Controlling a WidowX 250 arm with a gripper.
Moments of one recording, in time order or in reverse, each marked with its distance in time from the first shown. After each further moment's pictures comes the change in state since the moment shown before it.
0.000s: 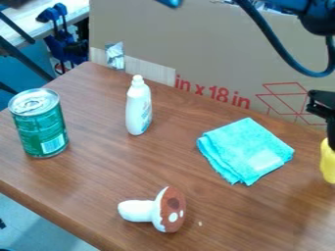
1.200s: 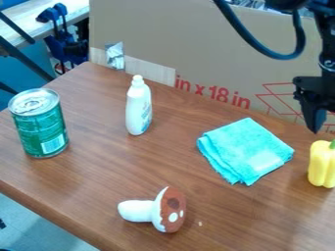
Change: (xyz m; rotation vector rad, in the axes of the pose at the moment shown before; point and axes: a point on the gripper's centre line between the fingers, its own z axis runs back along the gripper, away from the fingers) arm -0.011 0.010 0.032 -0.054 -0.114 0.028
